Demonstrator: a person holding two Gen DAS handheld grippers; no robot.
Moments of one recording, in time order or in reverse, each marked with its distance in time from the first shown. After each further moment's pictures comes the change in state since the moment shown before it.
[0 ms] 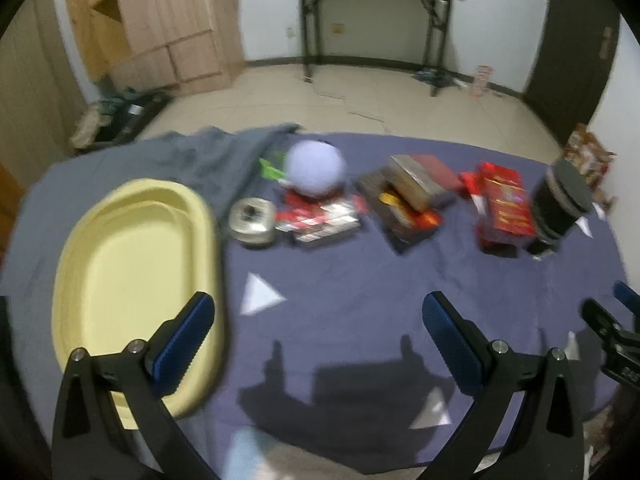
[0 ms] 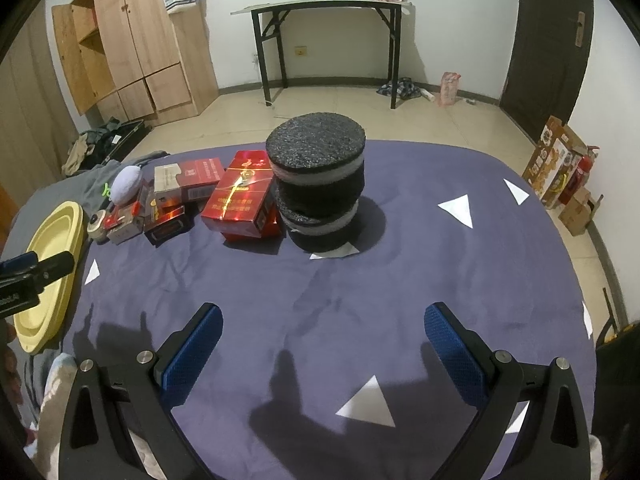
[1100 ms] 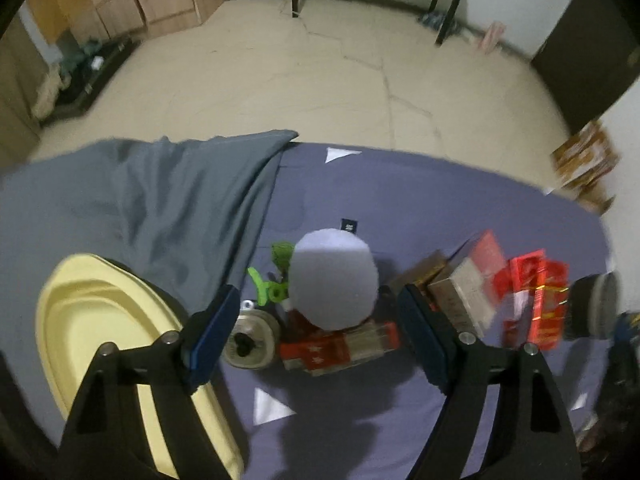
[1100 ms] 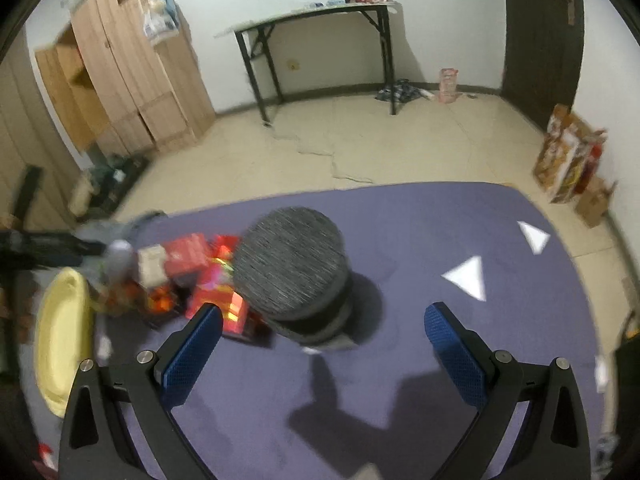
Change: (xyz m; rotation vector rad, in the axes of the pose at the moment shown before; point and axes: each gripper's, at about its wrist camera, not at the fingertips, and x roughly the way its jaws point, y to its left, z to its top) left arm 0.111 0.008 0.126 0.047 0.321 -0.113; right arm 0.025 -0.034 0.069 0.123 -0.046 0.107
